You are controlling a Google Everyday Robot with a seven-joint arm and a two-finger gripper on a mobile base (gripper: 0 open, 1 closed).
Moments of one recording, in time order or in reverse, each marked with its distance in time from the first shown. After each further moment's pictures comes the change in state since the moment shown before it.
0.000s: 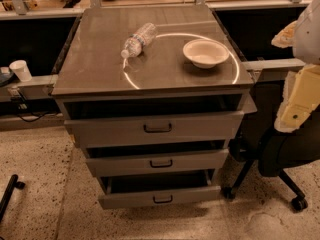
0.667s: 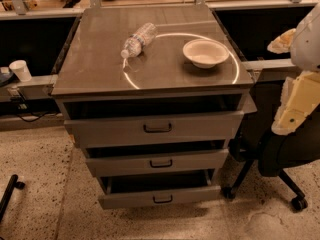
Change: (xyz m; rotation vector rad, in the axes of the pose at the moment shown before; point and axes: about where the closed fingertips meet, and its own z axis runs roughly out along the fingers) arm 0.003 -0.003 0.017 -0.014 -0.059 -0.016
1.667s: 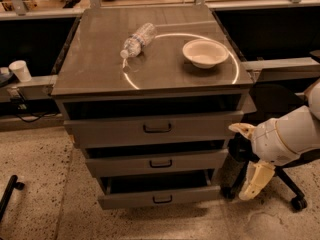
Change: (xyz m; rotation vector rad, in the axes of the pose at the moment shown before) arm 0.043 0.074 0.208 -0.181 -0.304 -0.083
